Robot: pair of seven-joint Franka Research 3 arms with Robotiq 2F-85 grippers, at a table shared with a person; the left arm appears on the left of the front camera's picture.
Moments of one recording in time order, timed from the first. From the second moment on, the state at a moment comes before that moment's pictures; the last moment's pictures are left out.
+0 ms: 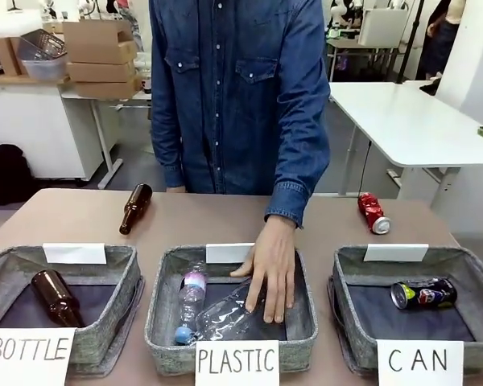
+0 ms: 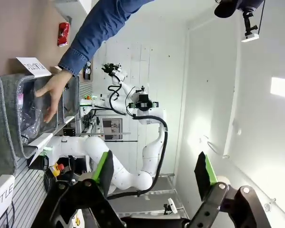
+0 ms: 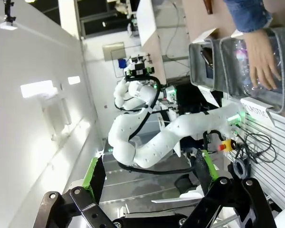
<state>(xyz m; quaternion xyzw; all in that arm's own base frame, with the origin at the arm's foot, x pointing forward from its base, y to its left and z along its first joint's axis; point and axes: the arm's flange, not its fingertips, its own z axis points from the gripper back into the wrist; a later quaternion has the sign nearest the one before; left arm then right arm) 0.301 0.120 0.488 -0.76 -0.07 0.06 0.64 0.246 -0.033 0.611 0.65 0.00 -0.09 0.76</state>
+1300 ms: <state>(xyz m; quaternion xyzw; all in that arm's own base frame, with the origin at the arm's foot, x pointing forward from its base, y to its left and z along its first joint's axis) 0.301 0.119 0.489 -0.76 -0.07 0.06 0.64 0.300 -0.029 0.572 0.21 -0.20 -0.17 0.94</state>
